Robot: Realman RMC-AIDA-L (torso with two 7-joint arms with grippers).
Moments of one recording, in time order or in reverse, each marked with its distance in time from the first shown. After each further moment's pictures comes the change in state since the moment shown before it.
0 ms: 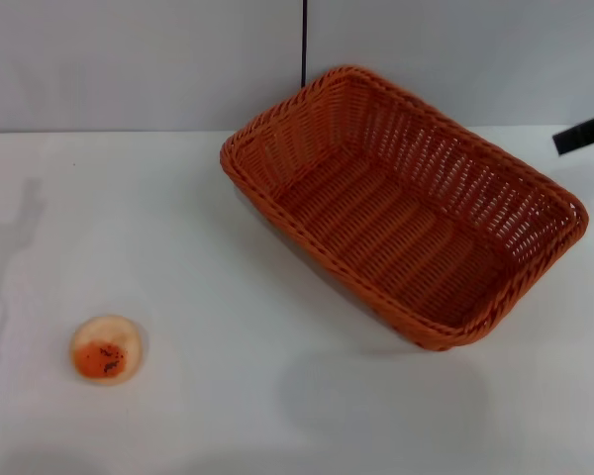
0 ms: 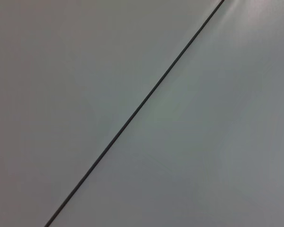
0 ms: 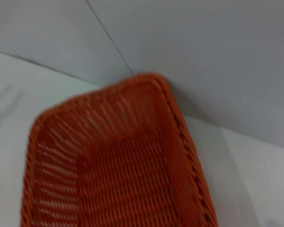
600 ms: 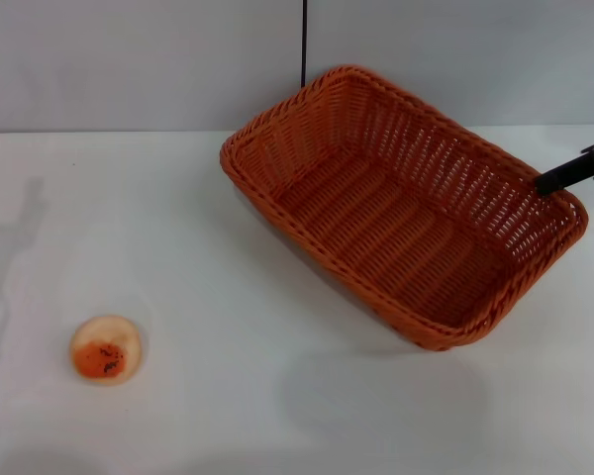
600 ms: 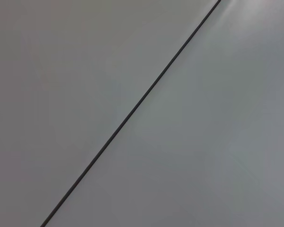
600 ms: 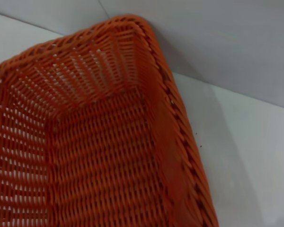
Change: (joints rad) left arm -0.002 0.000 0.009 0.000 -0.001 -0.003 0.000; right arm -0.005 0.025 -0.128 0.108 -0.020 0.142 0.000
